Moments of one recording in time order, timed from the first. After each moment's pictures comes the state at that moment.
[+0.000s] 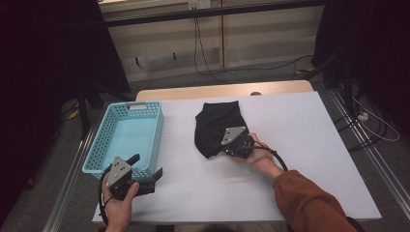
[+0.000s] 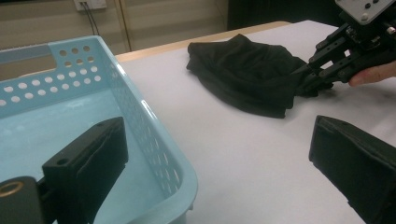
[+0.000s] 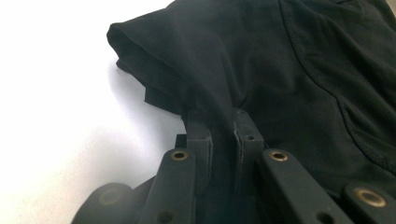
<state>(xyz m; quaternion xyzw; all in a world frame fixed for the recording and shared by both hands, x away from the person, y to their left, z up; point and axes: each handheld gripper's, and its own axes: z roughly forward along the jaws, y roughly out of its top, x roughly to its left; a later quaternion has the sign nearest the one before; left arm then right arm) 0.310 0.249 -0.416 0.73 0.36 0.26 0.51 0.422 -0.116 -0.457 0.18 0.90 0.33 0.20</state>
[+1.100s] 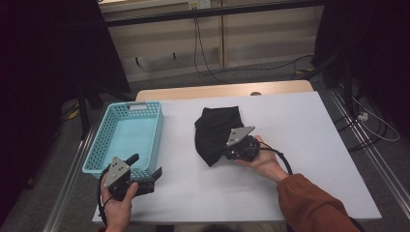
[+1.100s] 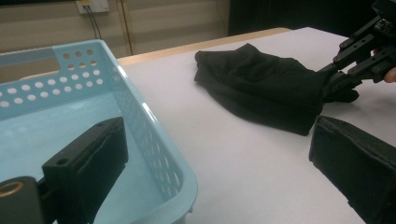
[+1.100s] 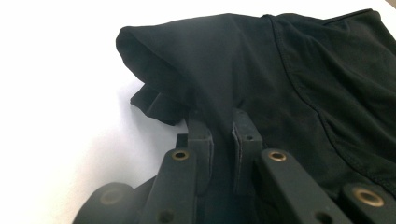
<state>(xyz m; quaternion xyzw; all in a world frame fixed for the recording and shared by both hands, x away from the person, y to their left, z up) 0.308 0.249 -0.414 0.73 0.37 0.26 0.52 0.399 -0.126 -0.437 0.18 0.89 0.38 0.16</state>
